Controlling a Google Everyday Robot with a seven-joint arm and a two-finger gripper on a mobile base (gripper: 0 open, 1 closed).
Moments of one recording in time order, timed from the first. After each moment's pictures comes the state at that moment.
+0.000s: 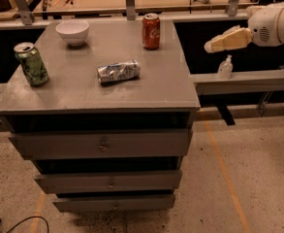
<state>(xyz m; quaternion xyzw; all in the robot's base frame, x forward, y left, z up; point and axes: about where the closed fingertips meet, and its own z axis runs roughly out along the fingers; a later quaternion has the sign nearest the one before) 0.688 -0.241 0.988 -0.35 0.75 0.10 0.55</state>
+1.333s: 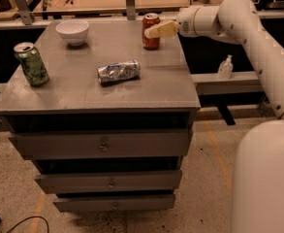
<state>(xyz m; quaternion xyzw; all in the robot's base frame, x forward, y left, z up) 0.850 -0.089 0.943 -0.34 0.72 0.20 0.57</state>
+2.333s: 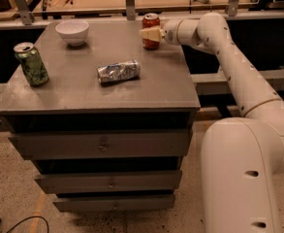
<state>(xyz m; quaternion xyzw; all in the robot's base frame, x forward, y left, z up) 0.912 -0.056 0.894 -0.30 0.72 0.23 0.58</state>
